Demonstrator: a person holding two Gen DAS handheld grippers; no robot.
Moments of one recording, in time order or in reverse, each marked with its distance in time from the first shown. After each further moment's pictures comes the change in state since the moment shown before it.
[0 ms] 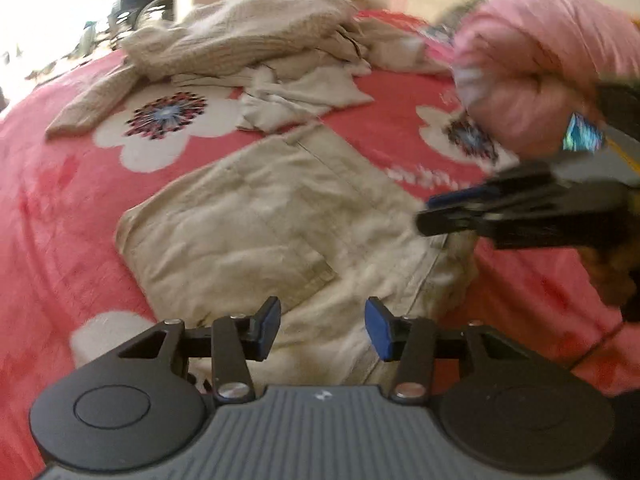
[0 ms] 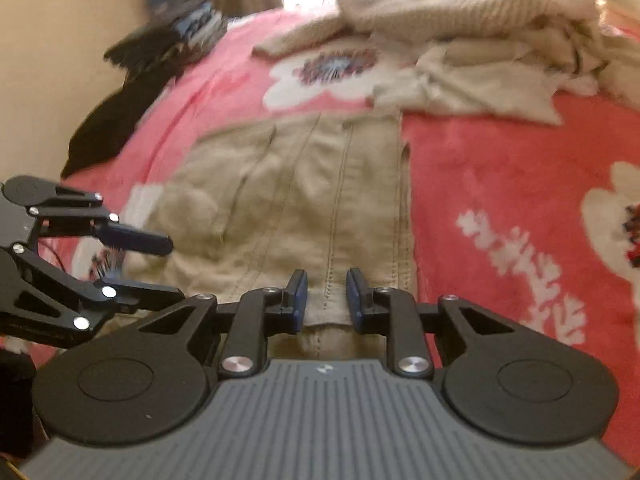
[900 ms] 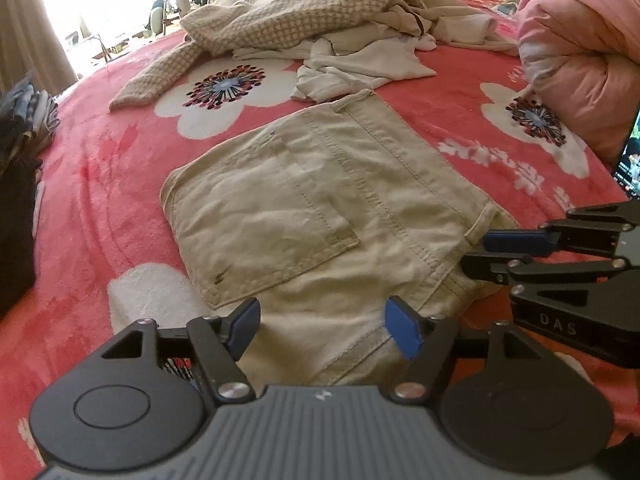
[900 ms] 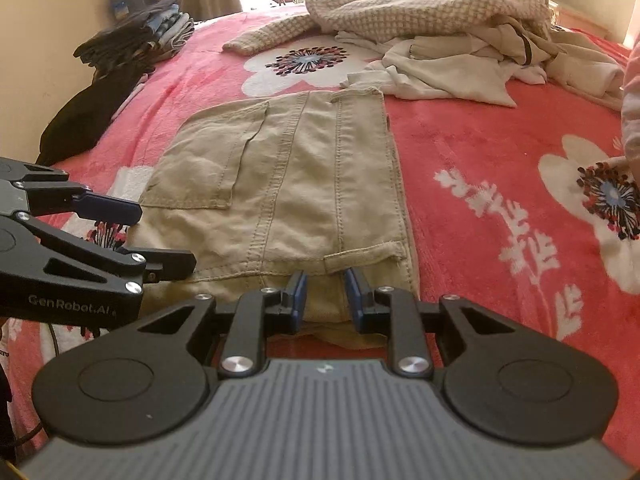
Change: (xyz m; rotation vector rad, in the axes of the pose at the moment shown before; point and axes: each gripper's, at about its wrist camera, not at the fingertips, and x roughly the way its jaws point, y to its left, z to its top) left arm 0.009 -0.038 -0.007 -0.050 0.087 0.276; right arm 0.000 0.033 -0.043 0.030 0.021 -0.154
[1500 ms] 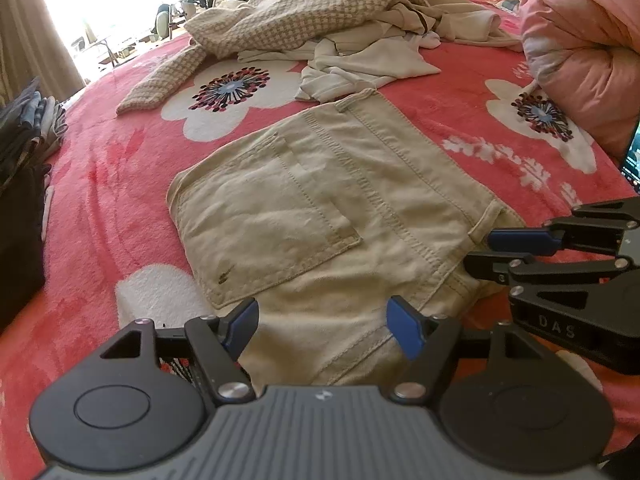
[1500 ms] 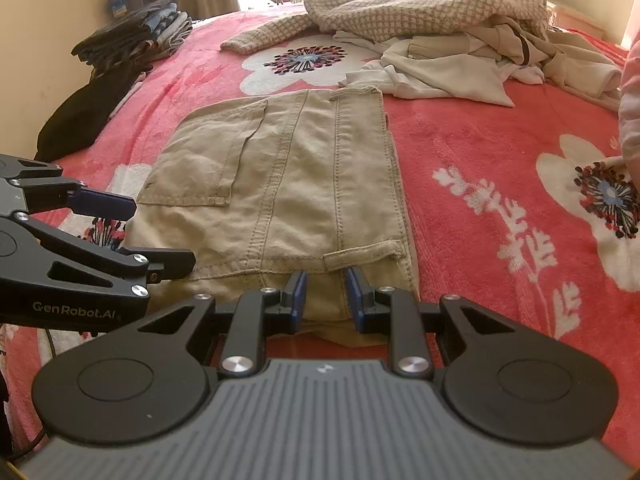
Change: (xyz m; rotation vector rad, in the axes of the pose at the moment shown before) left arm -0.001 -0.006 0.000 0.010 0.003 0.037; right arm -0.001 0.003 -0.002 -0.002 0.002 -0.011
